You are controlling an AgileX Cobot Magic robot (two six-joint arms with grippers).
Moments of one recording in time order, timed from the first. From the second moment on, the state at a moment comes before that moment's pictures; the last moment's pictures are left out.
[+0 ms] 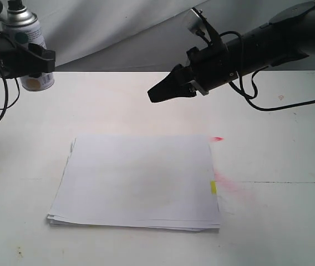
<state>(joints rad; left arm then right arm) -0.08 1.67 -0.99 0.93 -0.22 -0.82 0.25 2.02 -1.50 1.19 1.17 -1.18</state>
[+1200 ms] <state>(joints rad) 0.09 2.11 -0.99 0.82 -0.76 -0.54 0.25 2.02 -1.50 1.19 1.16 -1.18</state>
